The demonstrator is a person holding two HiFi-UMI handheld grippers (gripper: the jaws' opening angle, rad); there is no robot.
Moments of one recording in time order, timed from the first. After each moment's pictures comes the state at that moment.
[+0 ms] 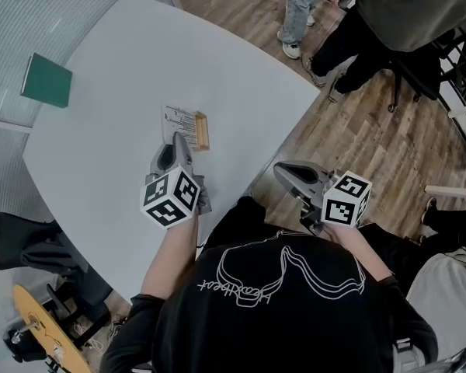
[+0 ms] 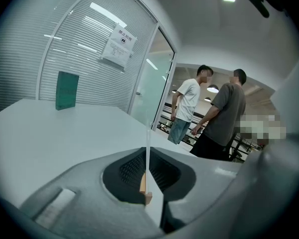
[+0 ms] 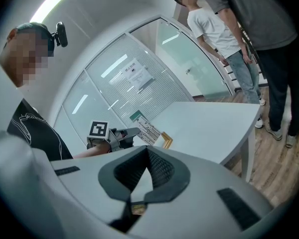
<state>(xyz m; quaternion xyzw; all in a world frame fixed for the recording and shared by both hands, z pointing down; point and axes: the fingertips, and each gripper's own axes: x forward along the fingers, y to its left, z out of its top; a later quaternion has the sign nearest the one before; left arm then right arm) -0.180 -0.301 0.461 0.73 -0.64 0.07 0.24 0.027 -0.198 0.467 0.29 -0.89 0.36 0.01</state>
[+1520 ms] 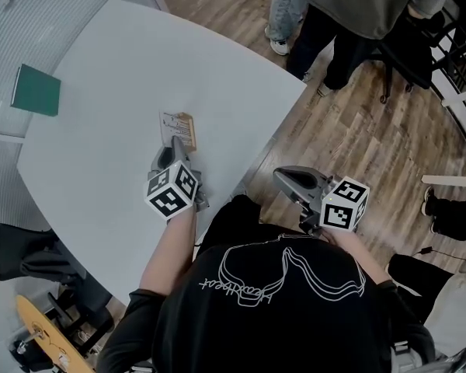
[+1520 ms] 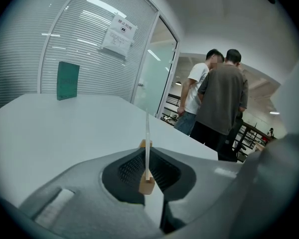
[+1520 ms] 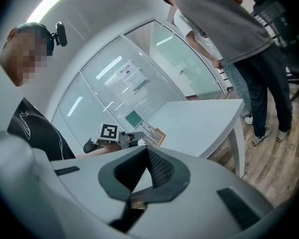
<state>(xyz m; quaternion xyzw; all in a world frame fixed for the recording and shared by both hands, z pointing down) -0.162 -0.301 0.517 0.71 -0.64 0.11 0.26 0.058 -0.172 0.484 0.31 -0.87 0.38 0.00</state>
